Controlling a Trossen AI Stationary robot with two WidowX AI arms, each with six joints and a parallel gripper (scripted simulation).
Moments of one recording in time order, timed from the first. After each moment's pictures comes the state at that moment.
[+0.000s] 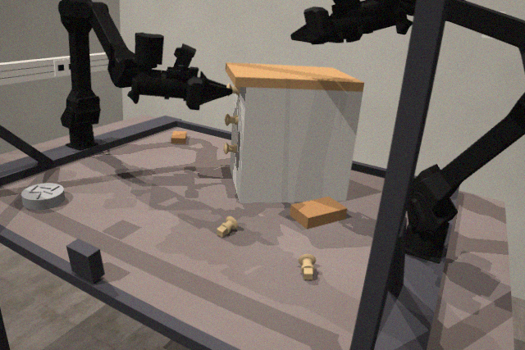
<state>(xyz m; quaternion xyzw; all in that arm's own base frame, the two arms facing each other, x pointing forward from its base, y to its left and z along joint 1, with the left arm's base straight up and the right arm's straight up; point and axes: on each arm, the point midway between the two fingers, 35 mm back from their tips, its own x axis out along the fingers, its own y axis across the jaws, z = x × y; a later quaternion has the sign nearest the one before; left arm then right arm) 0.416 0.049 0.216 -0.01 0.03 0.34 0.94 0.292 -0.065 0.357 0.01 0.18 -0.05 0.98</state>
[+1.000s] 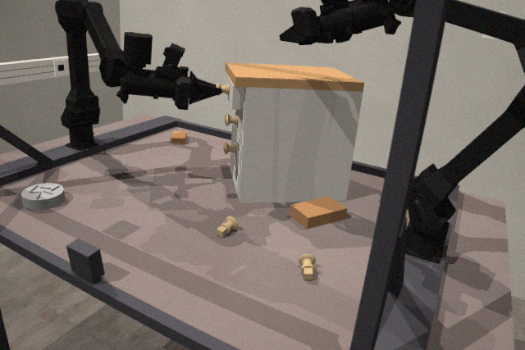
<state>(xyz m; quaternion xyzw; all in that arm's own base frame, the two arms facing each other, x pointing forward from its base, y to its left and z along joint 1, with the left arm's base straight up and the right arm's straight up) 0.397 0.035 0.216 -0.01 0.03 0.34 0.94 0.309 -0.050 0.355 0.01 0.18 -0.05 0.98</state>
